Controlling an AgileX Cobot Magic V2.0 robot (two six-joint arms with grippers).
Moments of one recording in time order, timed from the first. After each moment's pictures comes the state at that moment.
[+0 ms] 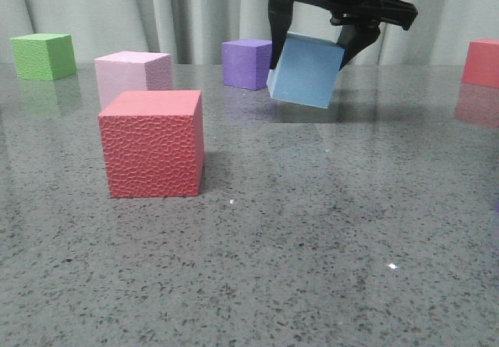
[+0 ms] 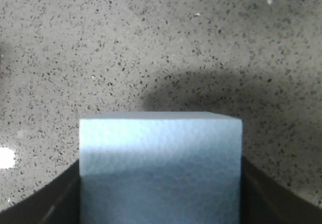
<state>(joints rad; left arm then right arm) -0.08 0.73 -0.99 -0.02 1.08 0.04 0.47 1.87 -1.67 0.02 0.91 0.52</state>
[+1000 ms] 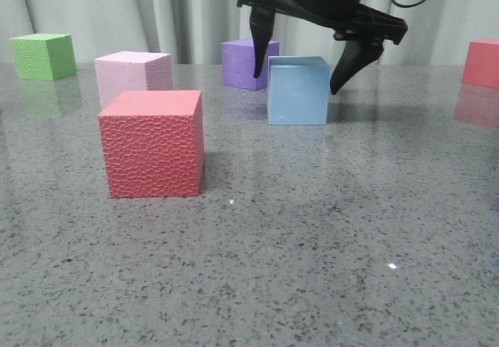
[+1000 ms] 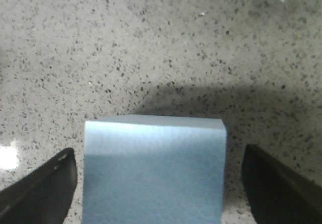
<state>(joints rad) -0.08 0.73 -0.99 -0.02 1.08 0.04 0.47 1.91 -1.67 0.03 0.87 0.53</state>
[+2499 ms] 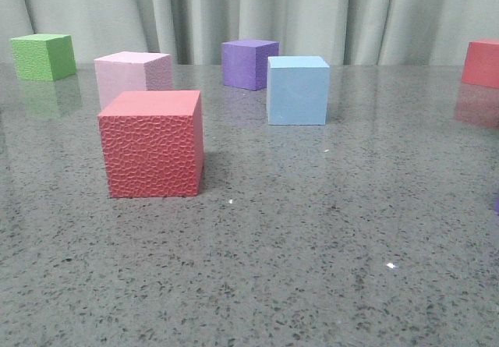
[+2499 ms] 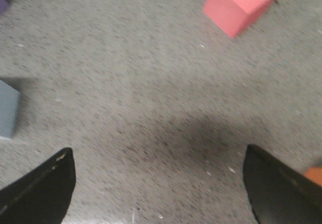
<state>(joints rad) -0.08 0.73 -0.99 -0.02 1.08 0.04 0.16 1.30 -1.38 -0.17 1.02 0.24</state>
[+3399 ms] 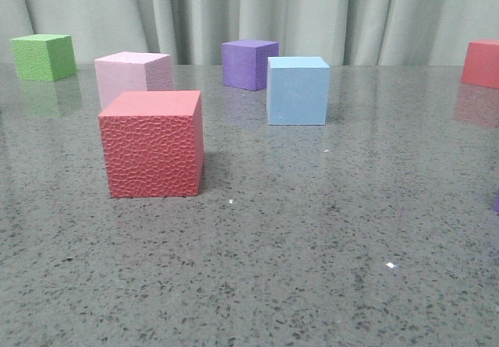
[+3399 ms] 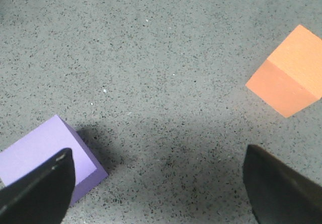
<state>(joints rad) -0.08 0.73 -0.99 -0.02 1.08 0.04 0.05 0.71 -0.84 -0.11 0.98 0.15</state>
